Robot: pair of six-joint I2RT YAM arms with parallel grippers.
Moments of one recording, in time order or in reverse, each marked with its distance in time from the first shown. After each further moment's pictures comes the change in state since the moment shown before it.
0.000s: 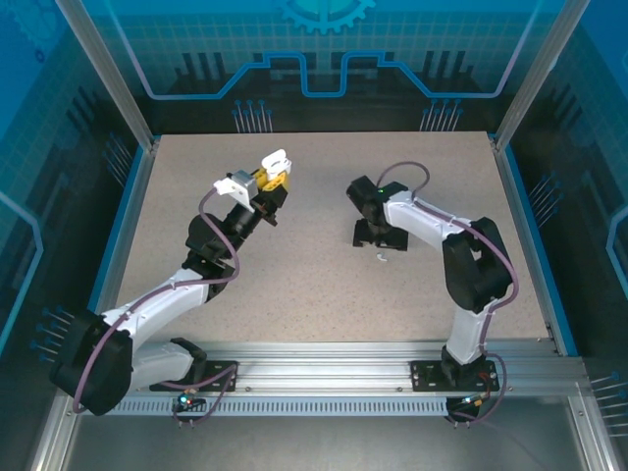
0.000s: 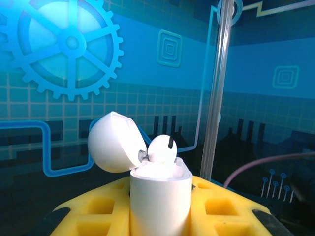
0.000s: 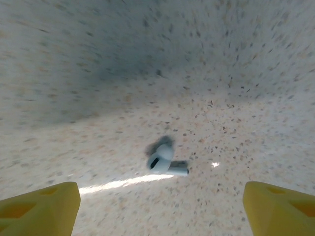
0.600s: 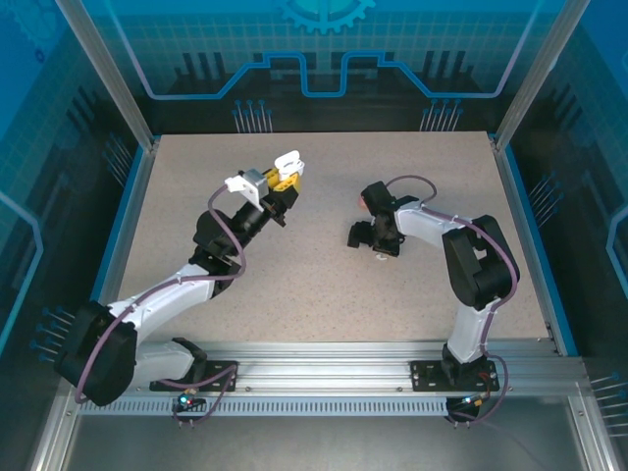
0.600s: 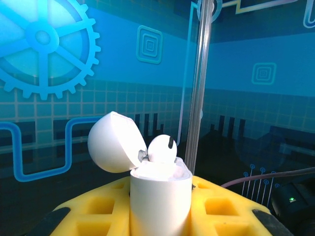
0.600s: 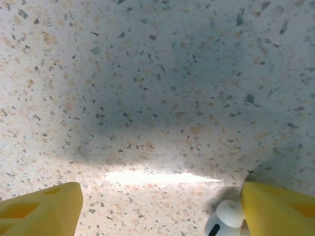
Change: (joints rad) left arm -0.040 0.051 0.042 0.003 0.036 -0.002; right arm -0.073 0.000 -0.148 0.324 -0.266 -0.072
